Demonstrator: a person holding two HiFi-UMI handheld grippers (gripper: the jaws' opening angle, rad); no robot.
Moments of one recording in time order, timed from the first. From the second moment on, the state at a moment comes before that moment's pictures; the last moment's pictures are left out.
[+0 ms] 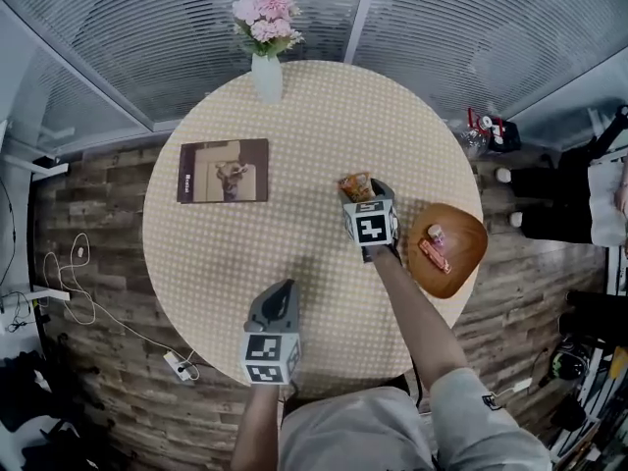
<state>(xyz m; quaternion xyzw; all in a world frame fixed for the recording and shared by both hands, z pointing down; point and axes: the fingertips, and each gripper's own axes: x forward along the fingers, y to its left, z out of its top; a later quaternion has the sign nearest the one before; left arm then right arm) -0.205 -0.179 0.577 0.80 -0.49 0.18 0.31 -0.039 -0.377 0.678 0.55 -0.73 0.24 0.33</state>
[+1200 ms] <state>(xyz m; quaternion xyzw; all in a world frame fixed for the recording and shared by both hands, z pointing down) -0.189 -0.174 0.573 0.79 -0.49 0.18 0.31 -0.049 -0.344 0.619 0.52 -0.77 0.23 0.28</state>
